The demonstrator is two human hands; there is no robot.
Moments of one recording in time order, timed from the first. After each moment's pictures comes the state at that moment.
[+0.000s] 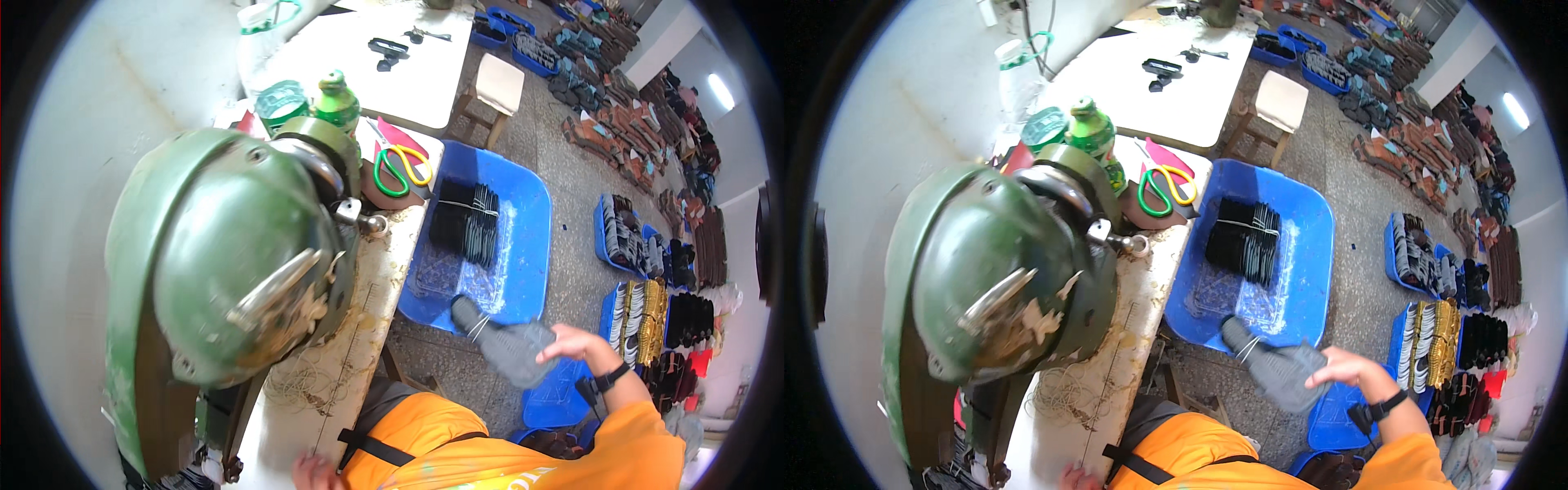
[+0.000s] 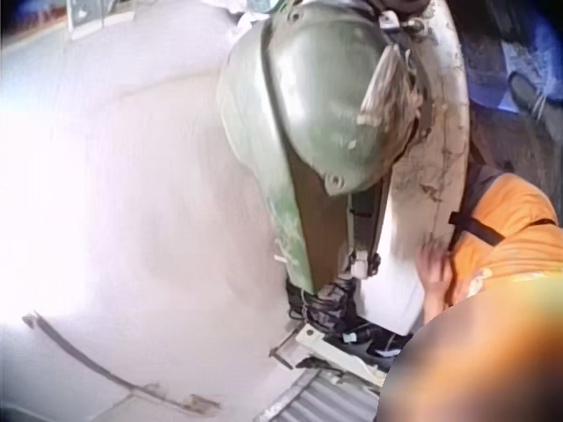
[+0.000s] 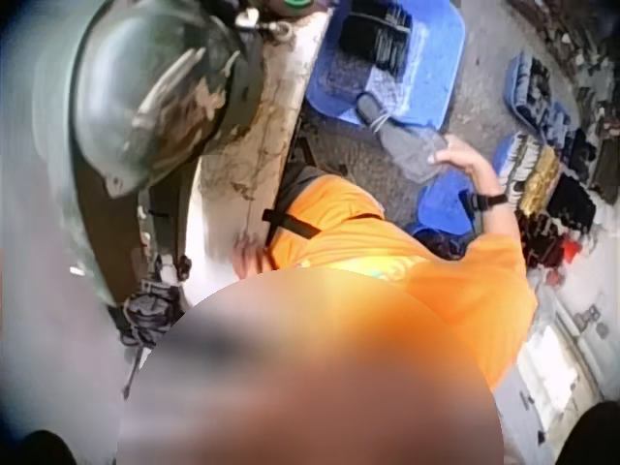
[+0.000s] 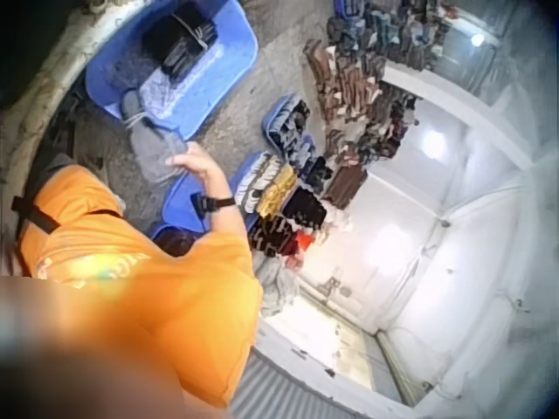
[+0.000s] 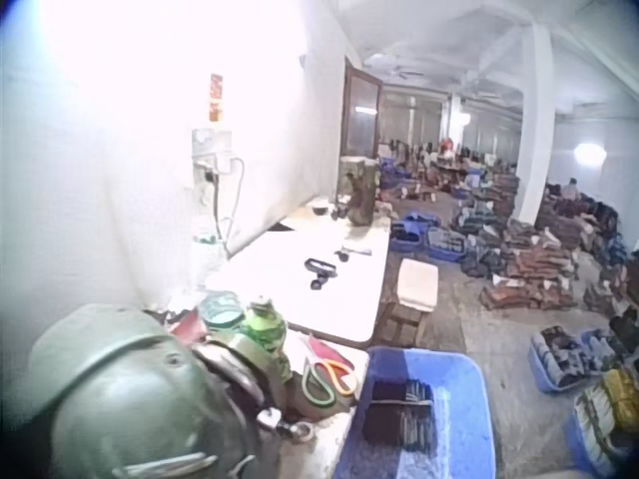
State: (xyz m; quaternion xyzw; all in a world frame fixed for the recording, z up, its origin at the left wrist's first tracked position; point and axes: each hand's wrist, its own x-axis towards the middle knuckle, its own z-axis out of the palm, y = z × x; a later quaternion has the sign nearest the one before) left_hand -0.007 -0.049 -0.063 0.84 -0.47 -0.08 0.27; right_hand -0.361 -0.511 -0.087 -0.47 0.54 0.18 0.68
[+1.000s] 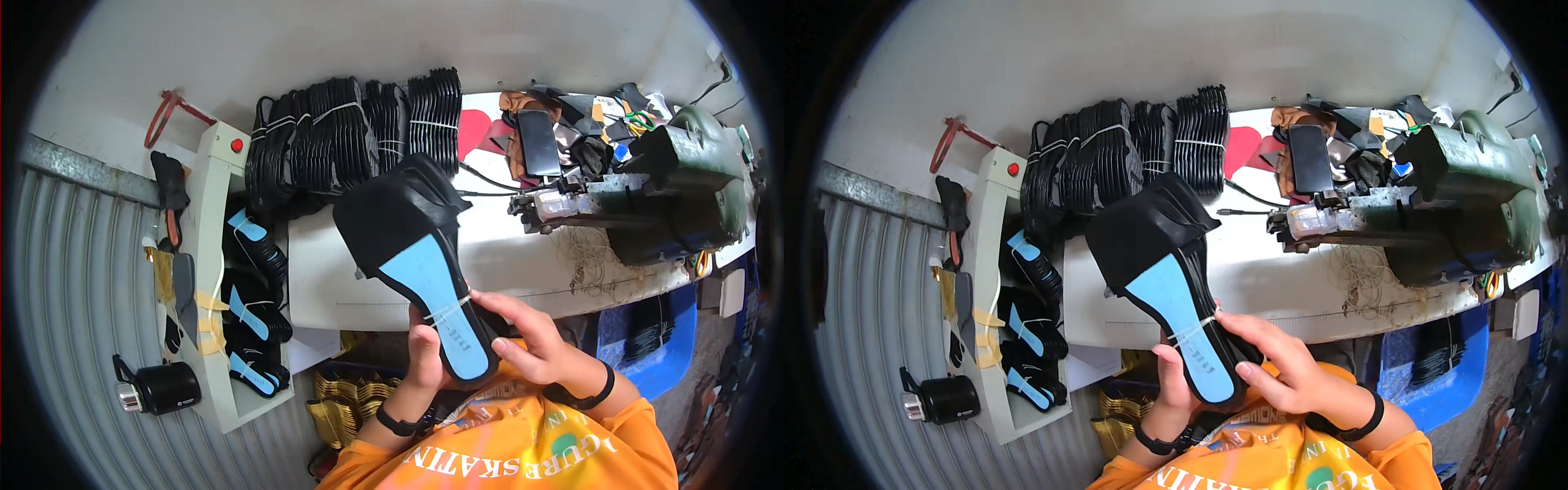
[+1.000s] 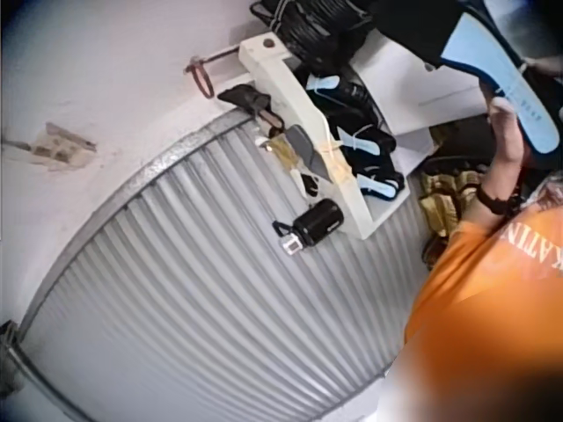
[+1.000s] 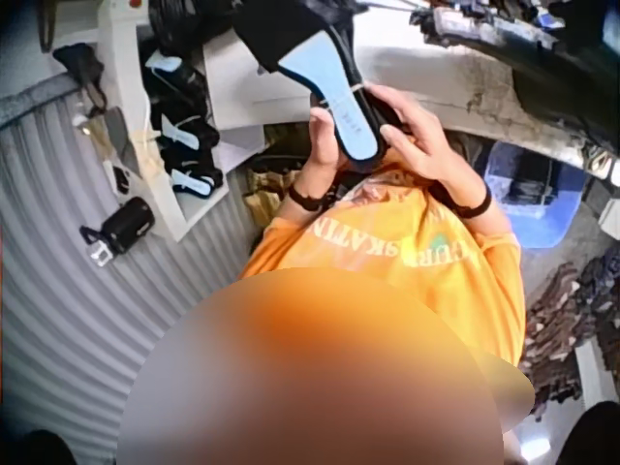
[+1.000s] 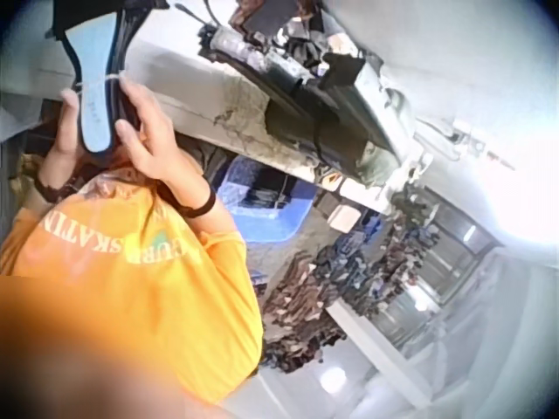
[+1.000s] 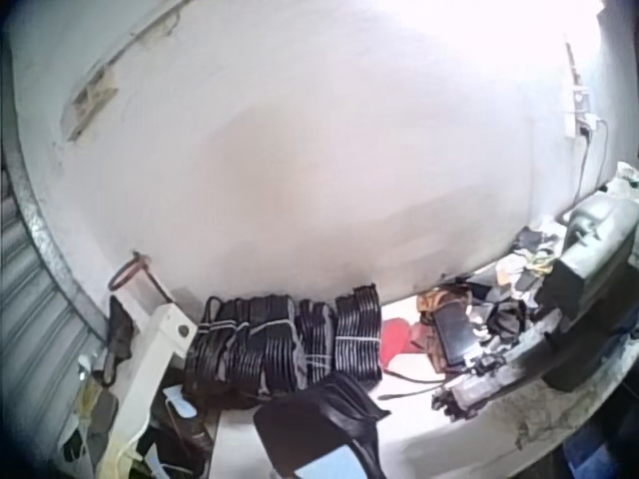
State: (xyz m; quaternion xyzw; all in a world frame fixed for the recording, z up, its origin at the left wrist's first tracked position) left_hand -0.072 0.038 -0.024 0.42 0.06 0.01 0.91; right_hand -0.023 -0.151 0.015 -0.69 -0.32 0.11 0.64
